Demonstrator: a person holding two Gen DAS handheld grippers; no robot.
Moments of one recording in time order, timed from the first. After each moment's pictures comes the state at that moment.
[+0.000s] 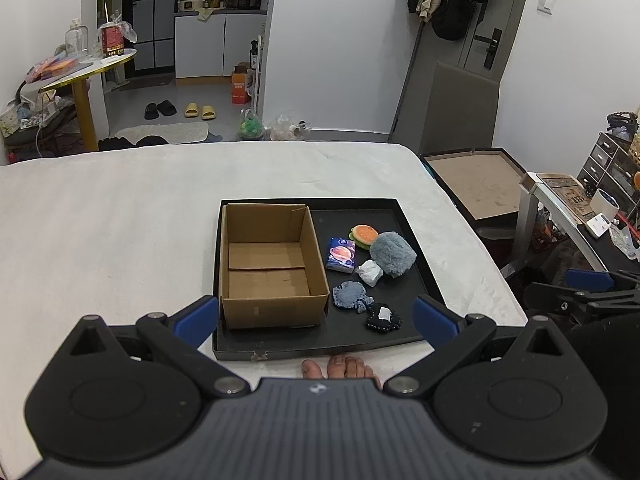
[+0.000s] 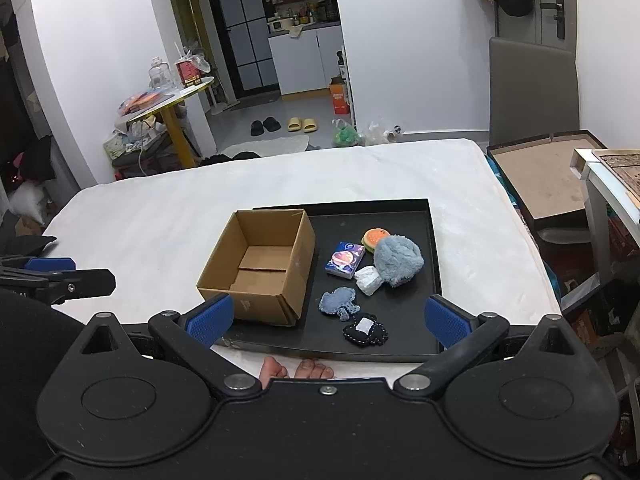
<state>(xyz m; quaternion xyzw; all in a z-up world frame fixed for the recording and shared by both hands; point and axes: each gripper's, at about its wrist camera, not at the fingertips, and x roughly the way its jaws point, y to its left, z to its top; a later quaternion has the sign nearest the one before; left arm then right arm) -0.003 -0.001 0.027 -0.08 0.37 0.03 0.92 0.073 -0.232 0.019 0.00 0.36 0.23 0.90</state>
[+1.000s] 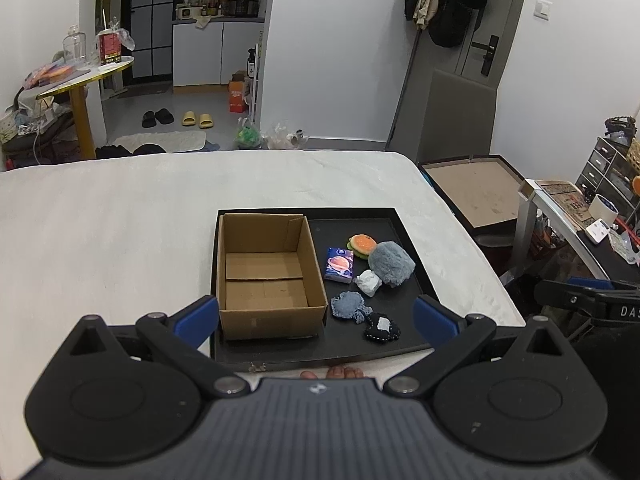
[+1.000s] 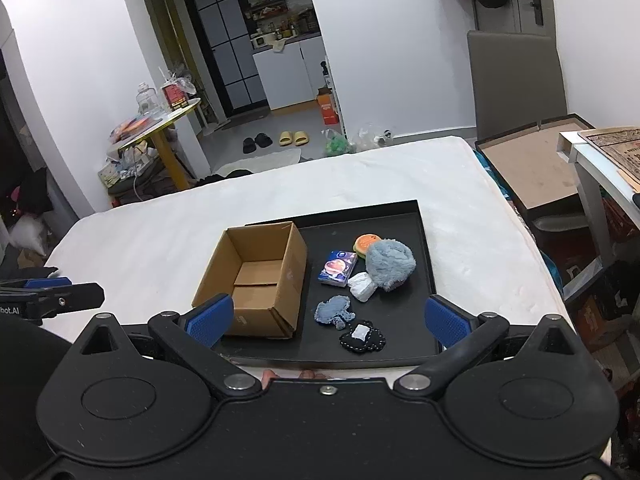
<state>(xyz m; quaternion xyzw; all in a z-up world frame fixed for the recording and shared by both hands) 0.002 -0.004 0.023 -0.08 0.36 0.03 0.93 0.083 -0.255 0.011 0.05 0.35 0.22 0.91</state>
